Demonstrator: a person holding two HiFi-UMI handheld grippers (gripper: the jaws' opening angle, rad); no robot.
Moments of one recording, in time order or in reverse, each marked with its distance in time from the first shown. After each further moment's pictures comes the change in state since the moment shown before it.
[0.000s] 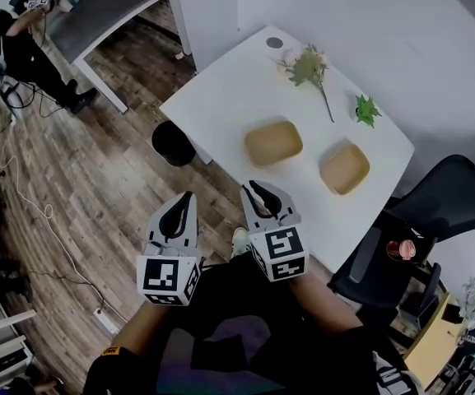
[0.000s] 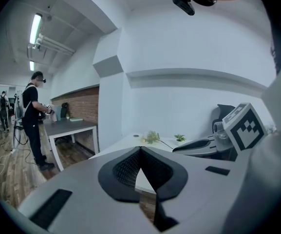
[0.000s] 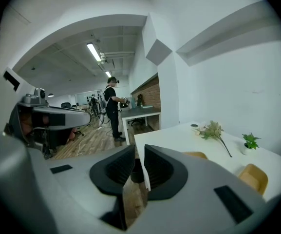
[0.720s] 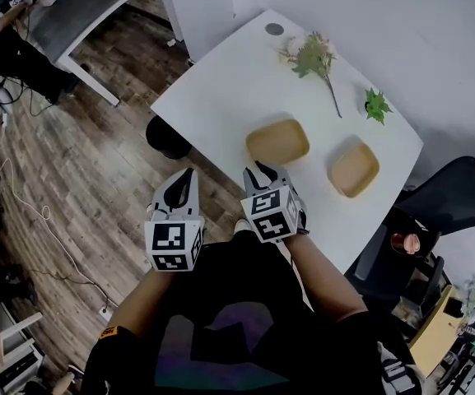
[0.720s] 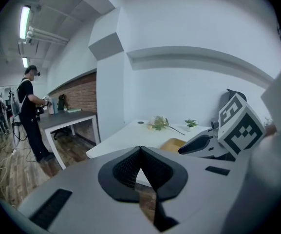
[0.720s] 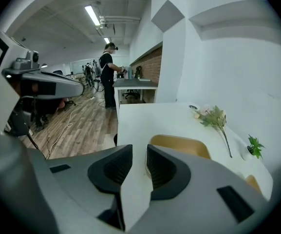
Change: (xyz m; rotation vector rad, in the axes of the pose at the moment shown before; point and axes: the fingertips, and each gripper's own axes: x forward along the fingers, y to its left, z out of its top) left arm 0.105 0.046 -0.049 0.026 0.139 -0.005; right arm 0.106 -0.057 -0.060 -0.143 0.333 -0.073
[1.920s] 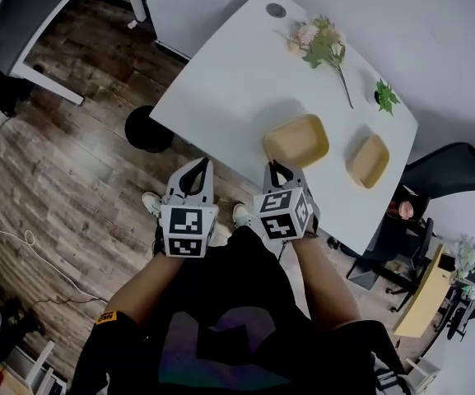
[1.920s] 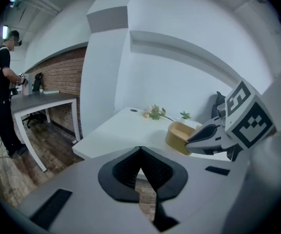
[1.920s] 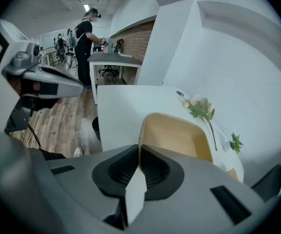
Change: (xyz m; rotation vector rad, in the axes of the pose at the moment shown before) left arm 0.097 0.076 -0.042 -0.012 0.118 -0.285; right arm 0.067 -0.001 0.011 0.052 0.295 -0.286
